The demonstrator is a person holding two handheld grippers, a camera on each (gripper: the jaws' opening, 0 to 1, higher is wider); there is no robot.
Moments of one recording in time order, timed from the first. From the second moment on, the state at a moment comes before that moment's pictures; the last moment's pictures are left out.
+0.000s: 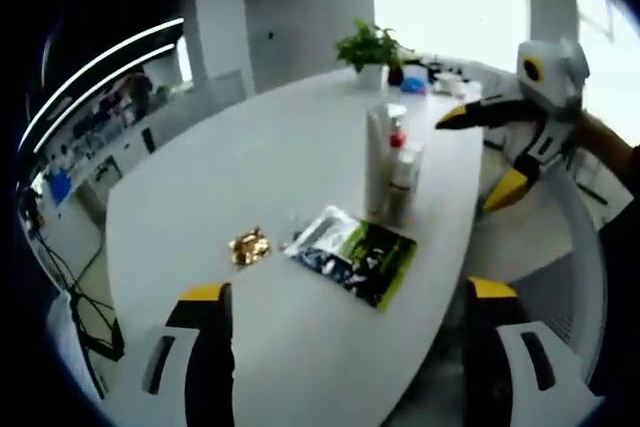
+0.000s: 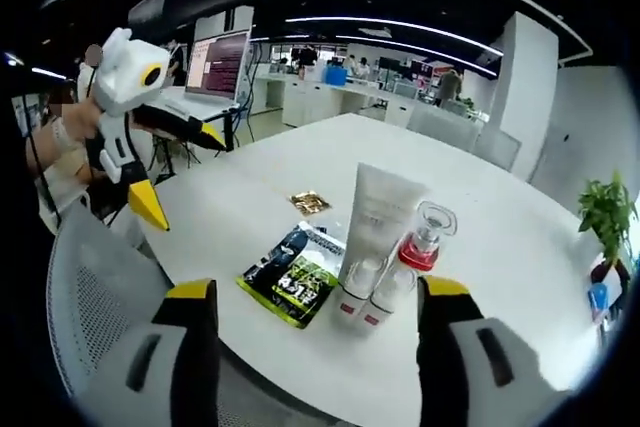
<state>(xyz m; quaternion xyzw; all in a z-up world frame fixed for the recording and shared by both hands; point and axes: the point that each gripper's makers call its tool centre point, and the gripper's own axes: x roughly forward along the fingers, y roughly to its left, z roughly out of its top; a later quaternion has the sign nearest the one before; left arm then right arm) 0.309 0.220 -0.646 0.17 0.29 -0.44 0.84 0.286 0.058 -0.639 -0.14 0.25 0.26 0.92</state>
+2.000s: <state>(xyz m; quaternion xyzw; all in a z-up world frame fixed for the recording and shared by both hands) 0.391 0.172 -0.667 0.21 0.29 -0.42 0.83 0.311 -0.009 -0.639 -0.11 0.23 0.32 0.91</state>
